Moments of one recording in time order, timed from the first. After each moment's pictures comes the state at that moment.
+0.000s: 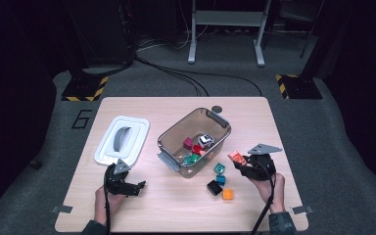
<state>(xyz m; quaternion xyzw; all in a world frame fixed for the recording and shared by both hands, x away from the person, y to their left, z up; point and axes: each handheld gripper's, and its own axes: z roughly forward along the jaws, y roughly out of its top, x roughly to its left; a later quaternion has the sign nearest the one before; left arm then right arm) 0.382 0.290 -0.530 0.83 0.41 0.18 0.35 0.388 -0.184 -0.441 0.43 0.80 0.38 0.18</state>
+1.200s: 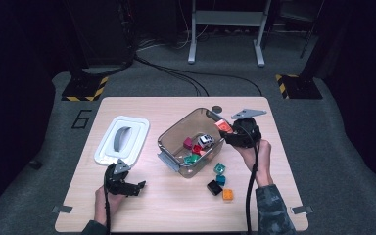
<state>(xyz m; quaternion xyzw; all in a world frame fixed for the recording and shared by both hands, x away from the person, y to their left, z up) 0.382 0.290 -0.530 0.83 0.41 0.18 0.35 0.441 -0.128 -0.357 0.41 0.80 0.38 0.21</state>
